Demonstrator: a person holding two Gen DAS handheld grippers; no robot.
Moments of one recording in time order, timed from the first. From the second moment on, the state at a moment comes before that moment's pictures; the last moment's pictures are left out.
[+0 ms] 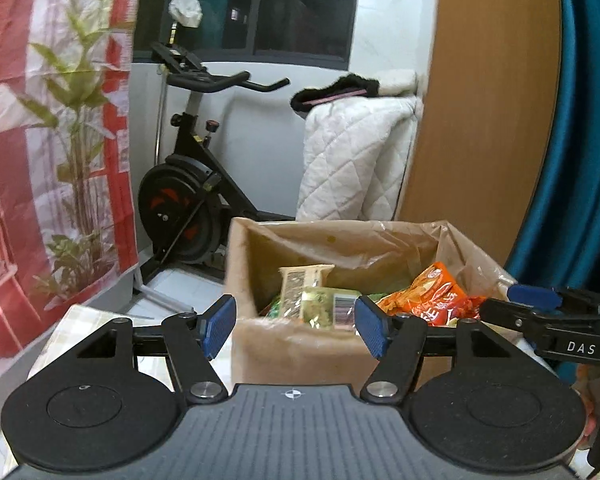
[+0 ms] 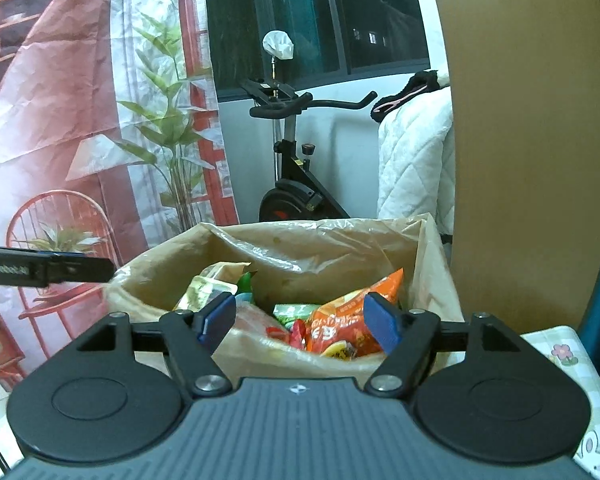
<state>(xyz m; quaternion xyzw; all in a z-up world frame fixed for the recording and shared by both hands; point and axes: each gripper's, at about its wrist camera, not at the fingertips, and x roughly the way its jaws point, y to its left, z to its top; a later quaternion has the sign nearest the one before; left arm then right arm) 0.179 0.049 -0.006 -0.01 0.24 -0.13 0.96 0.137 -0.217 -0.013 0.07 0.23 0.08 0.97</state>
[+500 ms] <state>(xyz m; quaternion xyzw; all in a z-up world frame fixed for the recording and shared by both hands) 0.138 0.081 -0.065 -0.02 0.28 -0.12 0.95 0.079 -0.215 -0.054 0.06 0.27 0.09 0.96</state>
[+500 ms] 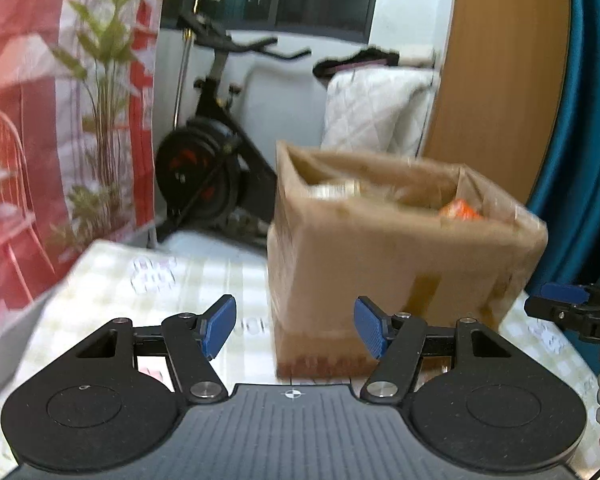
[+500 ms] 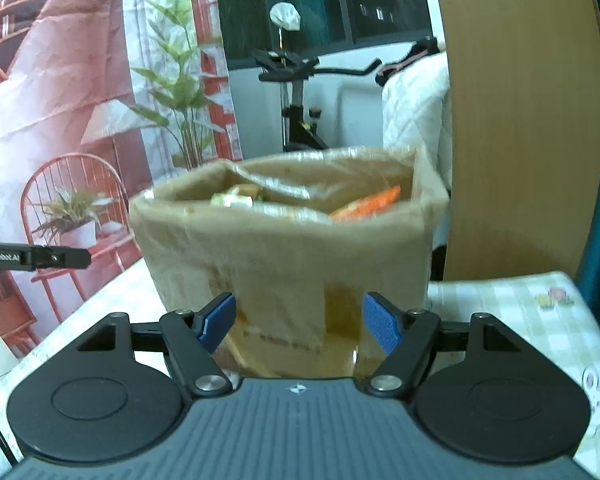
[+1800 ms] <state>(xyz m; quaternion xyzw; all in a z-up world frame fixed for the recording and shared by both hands) 0.162 0.017 -0.200 0.01 0.42 -0.10 0.90 0.073 -0.204 -0.188 0.03 0.40 0.07 0.92</state>
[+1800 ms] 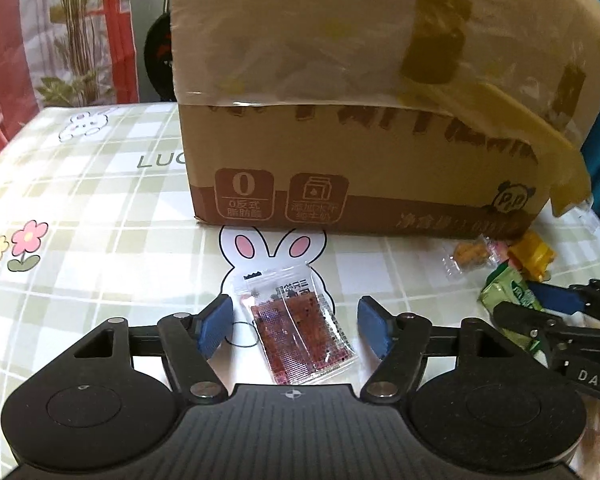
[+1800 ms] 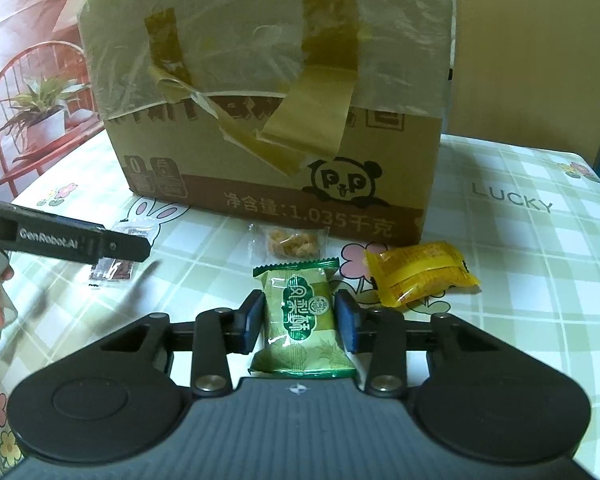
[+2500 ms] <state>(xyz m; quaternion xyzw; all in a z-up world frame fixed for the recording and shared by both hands) 0.108 0.032 -0.188 0.01 0.38 -0.06 0.92 0.054 -0.200 -0.194 0.03 0.36 0.06 0.93</state>
